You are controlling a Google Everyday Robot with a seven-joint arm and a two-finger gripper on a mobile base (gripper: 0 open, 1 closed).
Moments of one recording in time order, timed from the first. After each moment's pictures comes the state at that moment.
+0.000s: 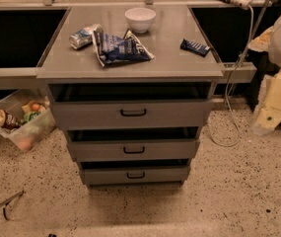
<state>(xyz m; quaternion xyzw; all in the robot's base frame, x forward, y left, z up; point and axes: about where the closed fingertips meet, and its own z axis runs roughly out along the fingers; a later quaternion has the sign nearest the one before) 0.438 -0.217 0.976 -0.60 0.78 -0.03 0.16</state>
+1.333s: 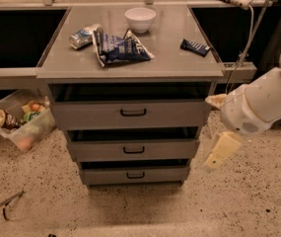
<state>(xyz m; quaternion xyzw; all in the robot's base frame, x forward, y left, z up) 0.458 -0.171 0.823 -0.60 0.76 0.09 0.24</state>
